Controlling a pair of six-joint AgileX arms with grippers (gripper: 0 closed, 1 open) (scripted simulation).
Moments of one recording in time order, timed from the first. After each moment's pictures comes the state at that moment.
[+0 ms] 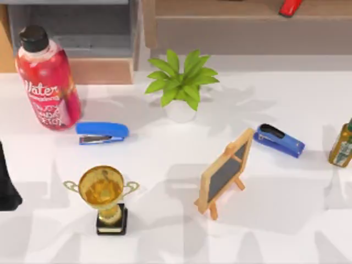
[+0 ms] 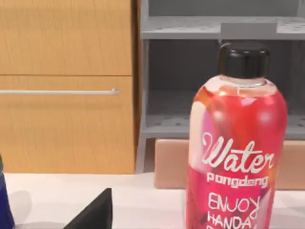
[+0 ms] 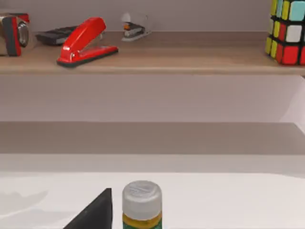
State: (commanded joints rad) left arm 0.00 0.00 0.00 0.00 0.00 0.00; right arm 0.00 0.00 0.00 0.00 0.00 0.00
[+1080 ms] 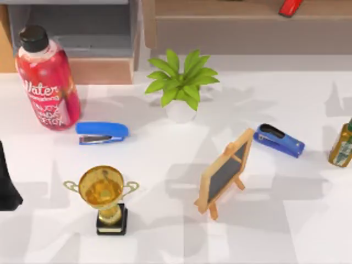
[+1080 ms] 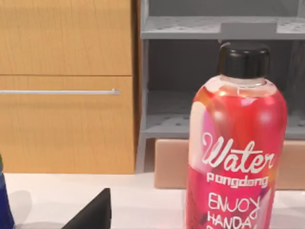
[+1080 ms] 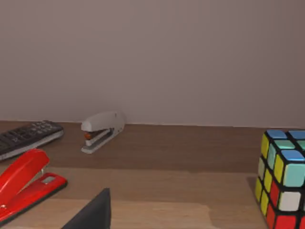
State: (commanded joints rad) left arm 0.00 0.00 0.00 0.00 0.00 0.00; right arm -0.24 1.21 0.60 0.66 -0.25 0.01
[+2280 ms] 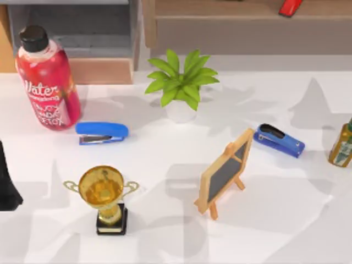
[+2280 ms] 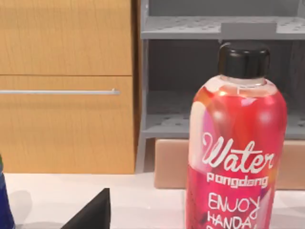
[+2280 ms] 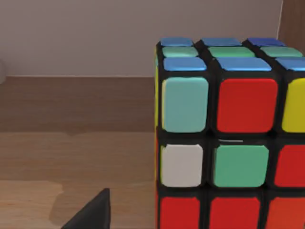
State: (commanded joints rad) left arm 0.00 0.00 0.00 0.00 0.00 0.00; right arm -0.40 2.01 0.98 1.03 -0.37 0.02
